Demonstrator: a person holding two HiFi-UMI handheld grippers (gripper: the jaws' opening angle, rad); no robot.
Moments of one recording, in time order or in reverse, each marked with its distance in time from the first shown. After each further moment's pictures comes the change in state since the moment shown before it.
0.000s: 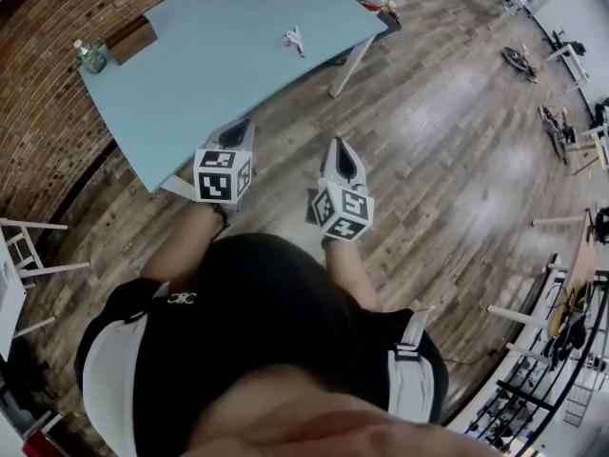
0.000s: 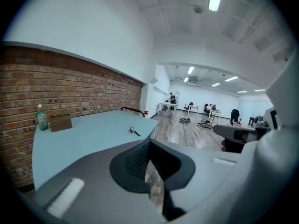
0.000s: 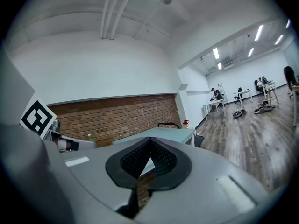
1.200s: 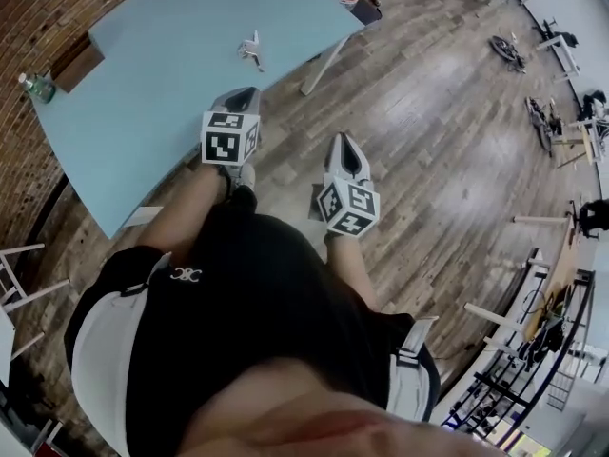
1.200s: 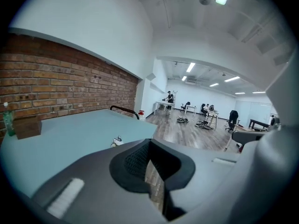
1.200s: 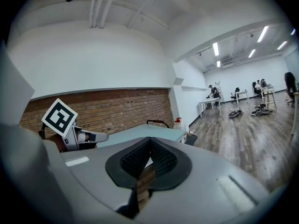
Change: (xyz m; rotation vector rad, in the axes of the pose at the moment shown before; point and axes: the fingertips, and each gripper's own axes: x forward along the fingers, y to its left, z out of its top) left arm 0.226 -0.024 0.064 -0.002 0.027 -0.058; right arm 0.126 -0.128 0.029 -0.024 0.077 -0.057
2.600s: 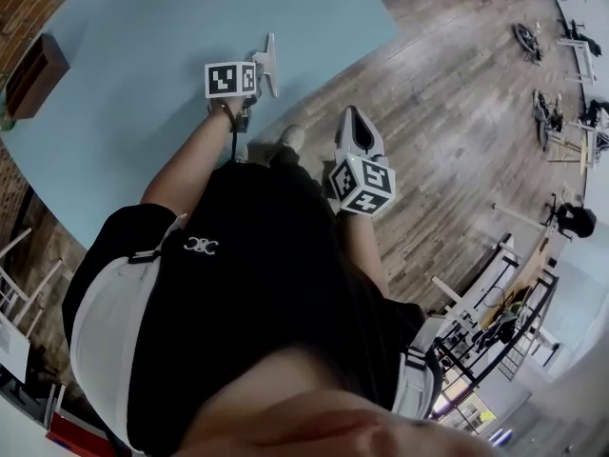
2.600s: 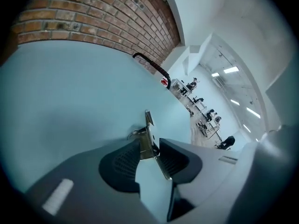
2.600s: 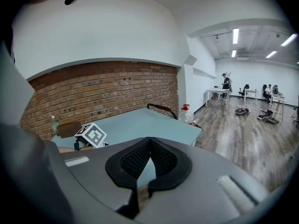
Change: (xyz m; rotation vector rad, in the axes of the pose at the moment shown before) left arm 0.263 0.159 -0.097 -0.511 0.454 -0.047; right arm 0.242 0.009 0.015 -0.103 0.265 0.004
